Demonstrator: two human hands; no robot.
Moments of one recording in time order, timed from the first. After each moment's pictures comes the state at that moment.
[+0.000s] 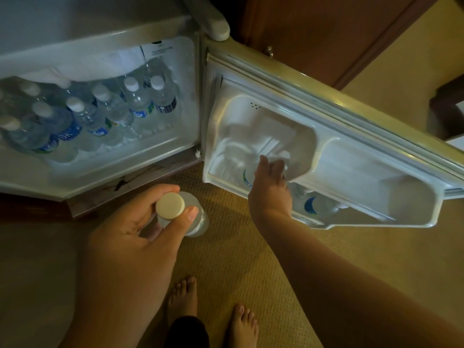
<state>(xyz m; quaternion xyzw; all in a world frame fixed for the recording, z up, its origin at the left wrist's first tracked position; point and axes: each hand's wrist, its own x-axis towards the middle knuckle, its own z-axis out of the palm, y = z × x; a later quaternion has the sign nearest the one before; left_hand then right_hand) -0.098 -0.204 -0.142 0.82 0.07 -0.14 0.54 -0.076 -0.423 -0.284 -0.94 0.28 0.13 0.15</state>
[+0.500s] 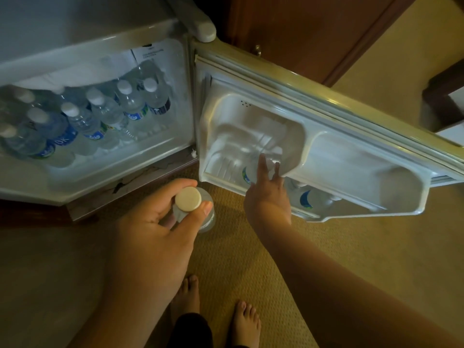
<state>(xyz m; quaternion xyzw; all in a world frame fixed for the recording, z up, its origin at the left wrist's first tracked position) -0.101 -0.220 -0.162 0.82 0.02 -0.13 0.56 -0.093 -0.421 -0.273 -0.89 0.35 0.18 0.22</state>
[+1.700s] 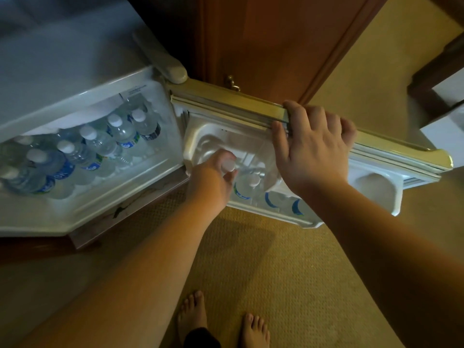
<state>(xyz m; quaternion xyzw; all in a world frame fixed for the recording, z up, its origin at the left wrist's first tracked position) 0.004 -0.343 -0.244 0.86 -0.13 -0.21 0.45 -0.060 -0.506 -0.156 -0.96 0.23 -0.14 0.00</state>
